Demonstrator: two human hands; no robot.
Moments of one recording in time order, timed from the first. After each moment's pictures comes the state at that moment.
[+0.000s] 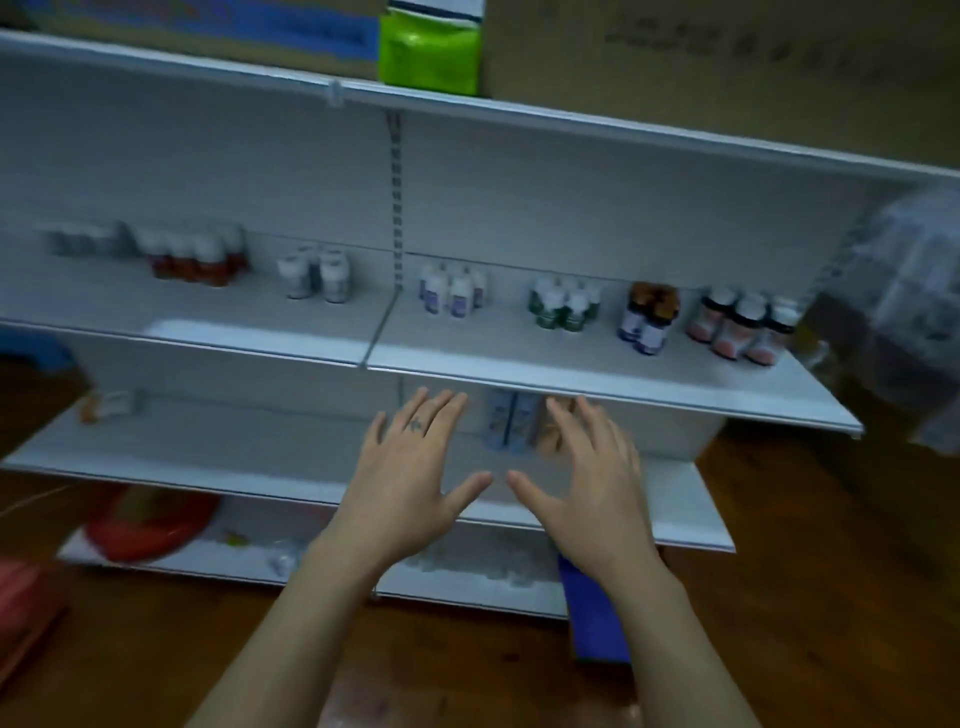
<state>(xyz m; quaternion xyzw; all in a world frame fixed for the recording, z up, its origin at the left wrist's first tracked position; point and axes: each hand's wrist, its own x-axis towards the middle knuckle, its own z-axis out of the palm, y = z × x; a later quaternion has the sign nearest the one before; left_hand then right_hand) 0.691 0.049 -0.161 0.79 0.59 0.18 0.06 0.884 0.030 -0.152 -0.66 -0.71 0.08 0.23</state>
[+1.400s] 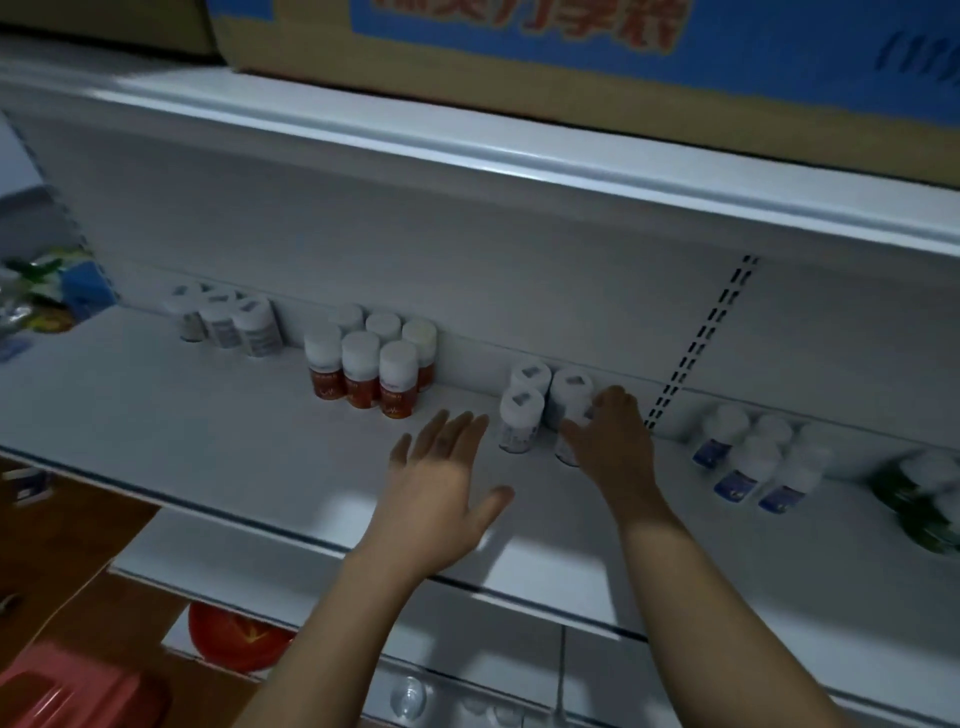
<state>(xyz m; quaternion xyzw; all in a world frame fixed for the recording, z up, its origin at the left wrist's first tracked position) 0.333 0.417 -0.184 0.74 0.65 0.16 0.09 0.522 0.537 -0.212 -0.72 -0.63 0.16 0.23</state>
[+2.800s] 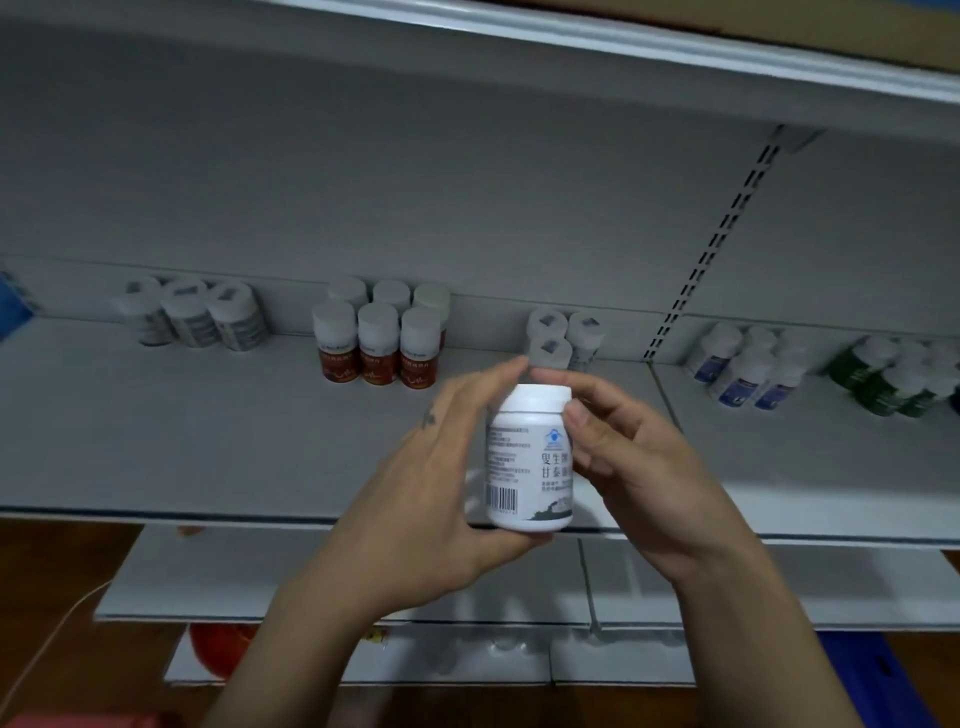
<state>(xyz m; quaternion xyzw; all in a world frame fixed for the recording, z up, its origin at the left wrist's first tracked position) 0.226 0.363 -0.143 0.81 0.40 0.34 0.26 0.415 0.368 -0.132 -0.42 -0.48 0.59 0.49</state>
